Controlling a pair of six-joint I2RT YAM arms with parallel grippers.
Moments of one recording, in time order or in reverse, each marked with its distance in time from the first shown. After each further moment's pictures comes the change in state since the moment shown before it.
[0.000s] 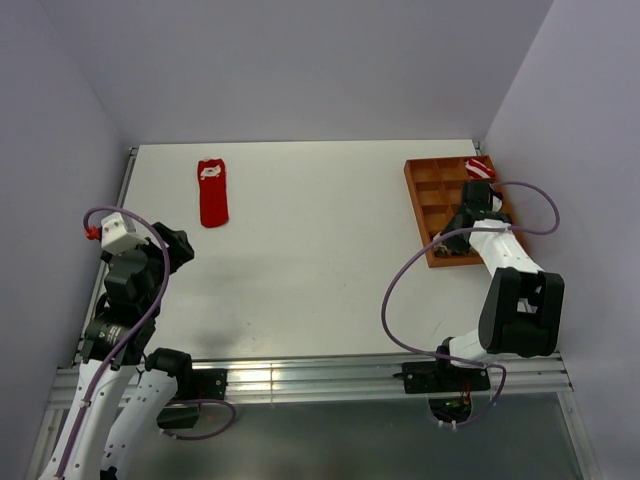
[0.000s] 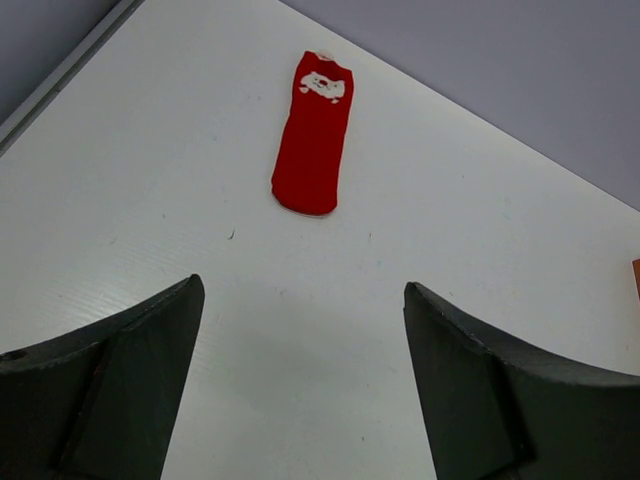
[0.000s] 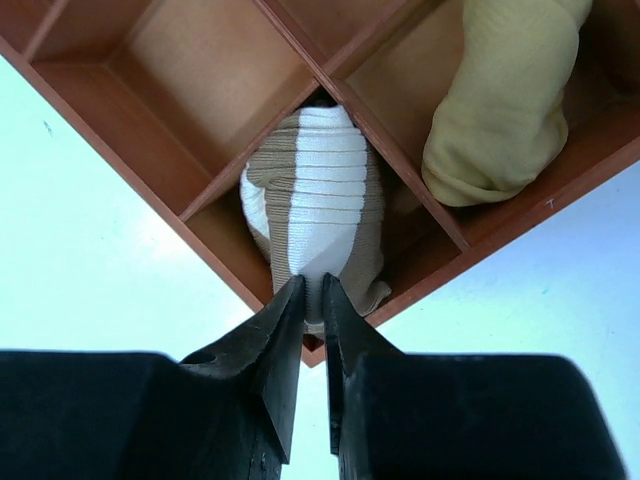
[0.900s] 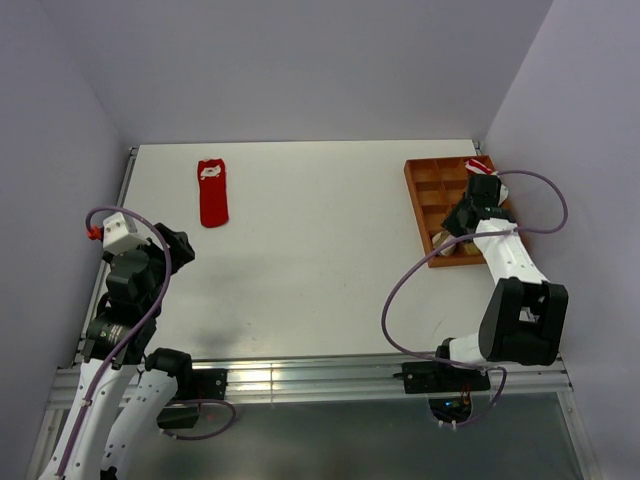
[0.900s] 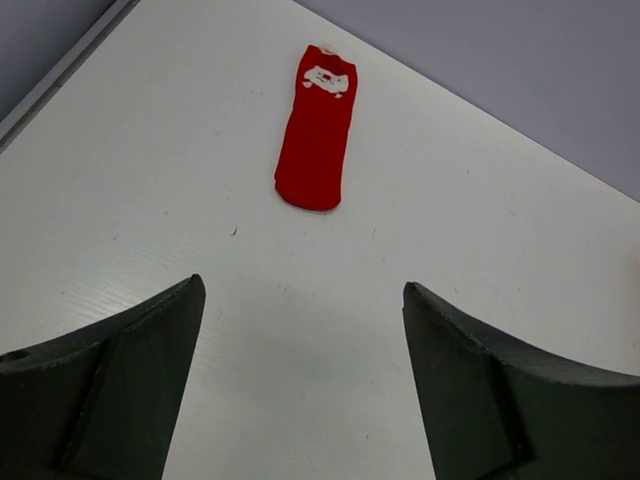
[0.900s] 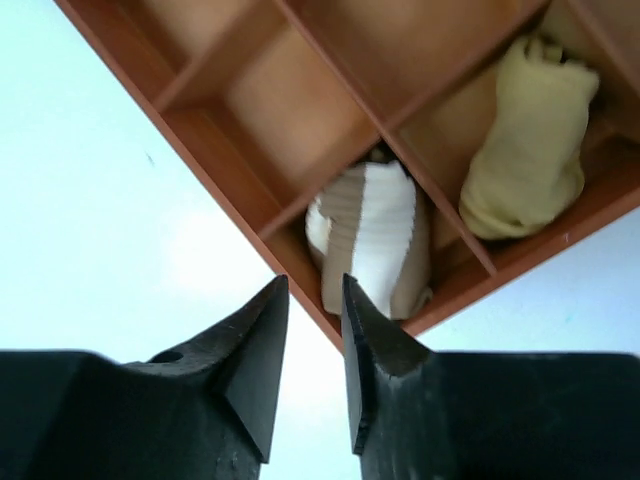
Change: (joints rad) left arm 0.000 0.001 -0.011 0.000 0.000 0.003; right arm -0.006 -0.051 0.030 0.041 -0.040 0.005
